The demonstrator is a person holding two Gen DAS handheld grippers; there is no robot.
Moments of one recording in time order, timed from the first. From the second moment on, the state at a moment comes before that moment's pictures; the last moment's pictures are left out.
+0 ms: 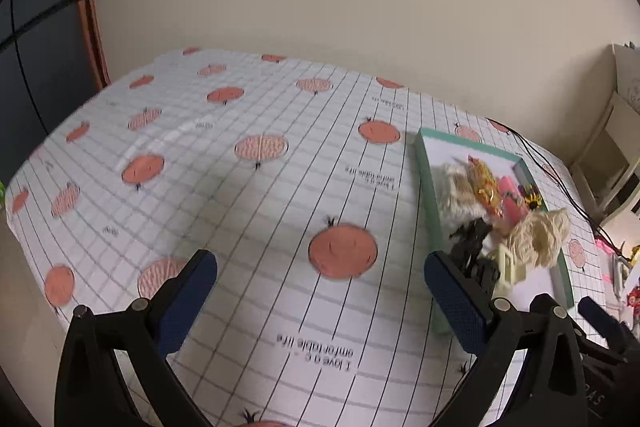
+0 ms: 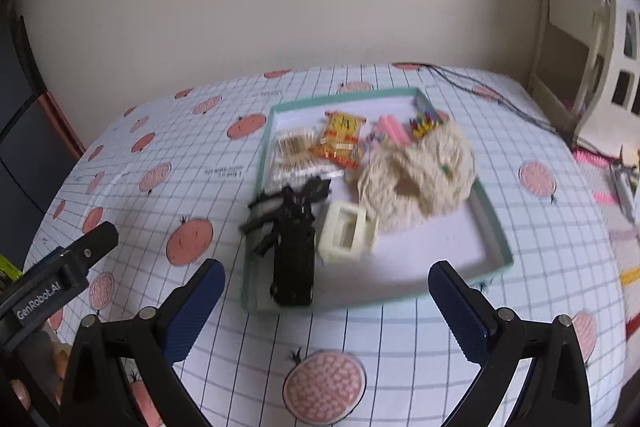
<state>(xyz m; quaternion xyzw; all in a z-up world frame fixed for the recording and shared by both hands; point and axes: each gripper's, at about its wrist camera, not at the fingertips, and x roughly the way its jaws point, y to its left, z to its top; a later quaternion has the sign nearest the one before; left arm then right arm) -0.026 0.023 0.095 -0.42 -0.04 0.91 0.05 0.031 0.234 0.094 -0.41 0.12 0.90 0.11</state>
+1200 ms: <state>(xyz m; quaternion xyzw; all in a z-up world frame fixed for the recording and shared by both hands) -0.004 0.002 0.002 -0.49 0.00 0.87 0.04 0.058 0.215 0.009 -0.47 0.08 0.87 0.16</state>
